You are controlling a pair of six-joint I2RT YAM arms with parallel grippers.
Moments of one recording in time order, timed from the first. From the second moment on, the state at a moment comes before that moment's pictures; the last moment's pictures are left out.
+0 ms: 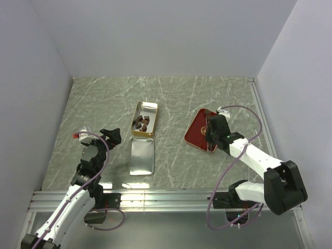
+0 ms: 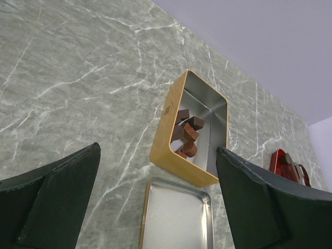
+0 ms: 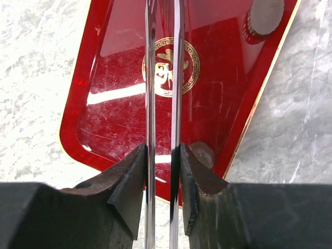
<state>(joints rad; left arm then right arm) -0.30 0.44 0.13 0.19 -0.31 -0.67 0.39 1.23 0.64 -0.25 0.27 0.55</state>
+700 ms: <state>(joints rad) -0.30 0.43 0.13 0.19 -0.31 -0.67 0.40 0.96 0.64 -0.32 0.19 0.53</state>
